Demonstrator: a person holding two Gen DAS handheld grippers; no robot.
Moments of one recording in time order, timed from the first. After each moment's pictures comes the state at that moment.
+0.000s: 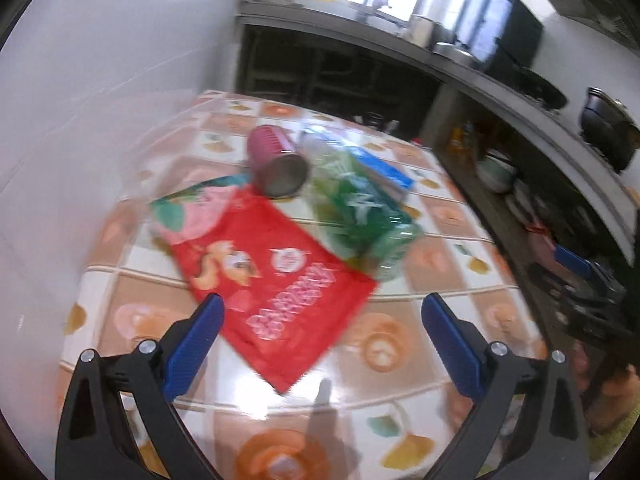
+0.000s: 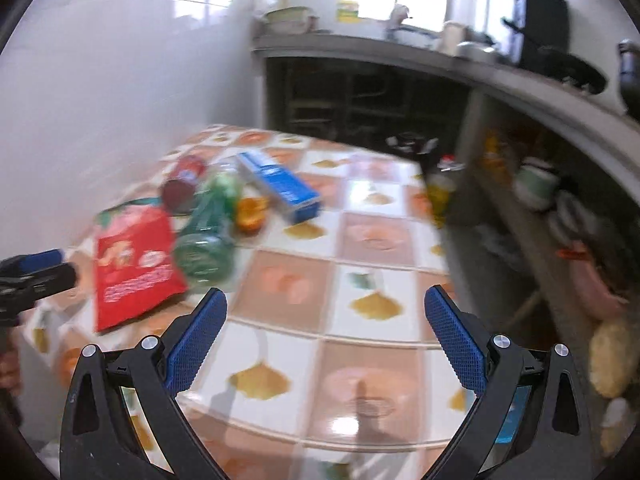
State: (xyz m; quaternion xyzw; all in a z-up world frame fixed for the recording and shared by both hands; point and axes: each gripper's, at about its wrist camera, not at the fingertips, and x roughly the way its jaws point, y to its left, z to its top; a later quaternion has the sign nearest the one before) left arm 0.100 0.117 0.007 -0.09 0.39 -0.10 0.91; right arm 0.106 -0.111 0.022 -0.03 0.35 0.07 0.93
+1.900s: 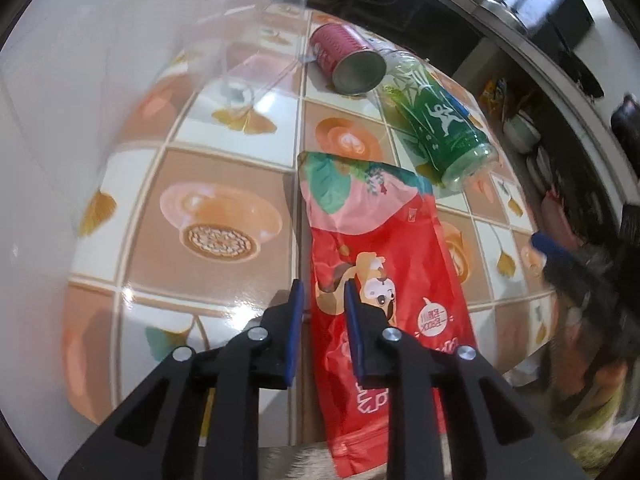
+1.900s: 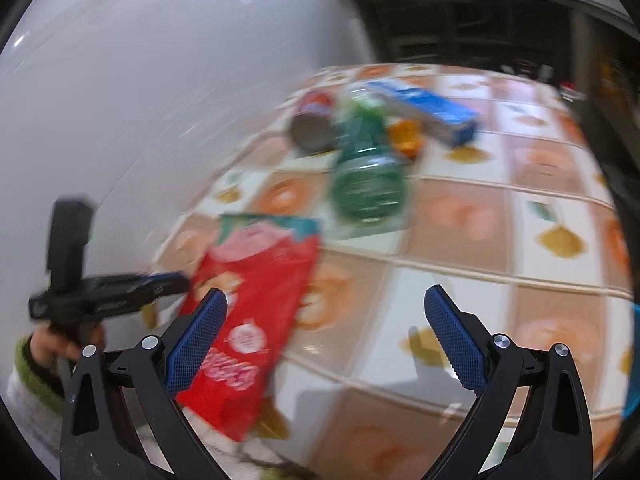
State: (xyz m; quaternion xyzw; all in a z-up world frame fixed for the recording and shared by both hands) left arm 0.092 0.175 -0.042 -0.14 0.53 -0.11 0.83; right arm 0.105 -0.032 -0.019 0.05 0.44 0.27 0.85
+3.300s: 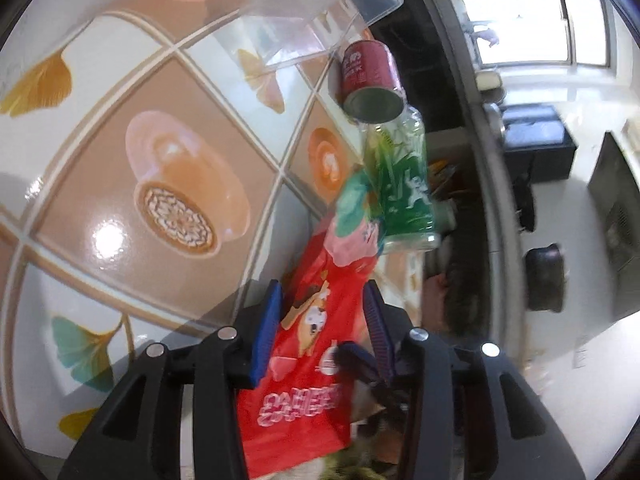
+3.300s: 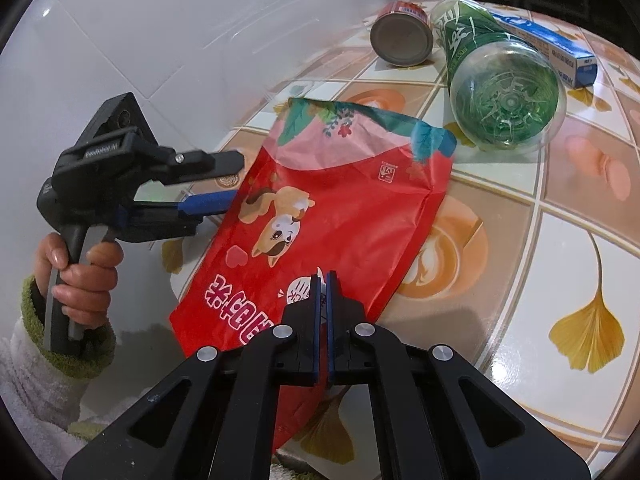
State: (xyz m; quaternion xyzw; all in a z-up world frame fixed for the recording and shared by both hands) left arm 0.113 0.219 -0.078 -0.46 0.50 -0.18 0.72; right arm 0.100 -0.001 -0.066 0.05 0.51 0.35 0.79
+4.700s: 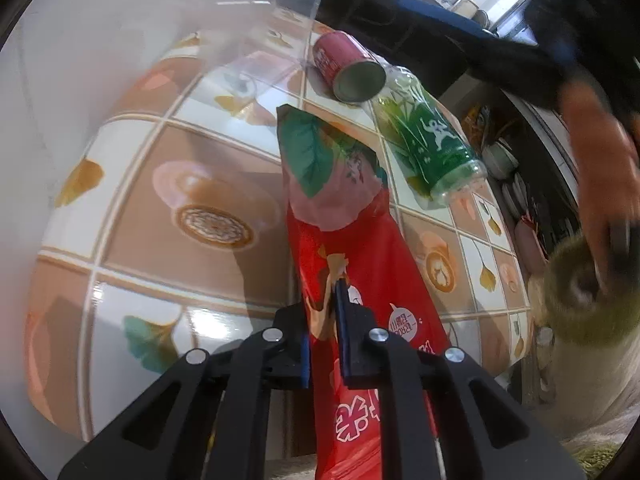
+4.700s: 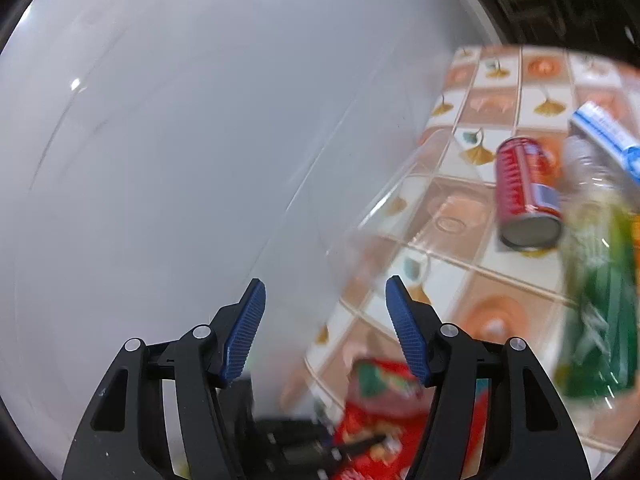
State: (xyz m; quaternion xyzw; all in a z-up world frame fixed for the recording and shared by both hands) left arm 0.079 0.189 -0.055 -0.20 0.49 -0.13 0.84; right arm 0.264 0.083 0.033 0.22 0.51 0.42 0.72
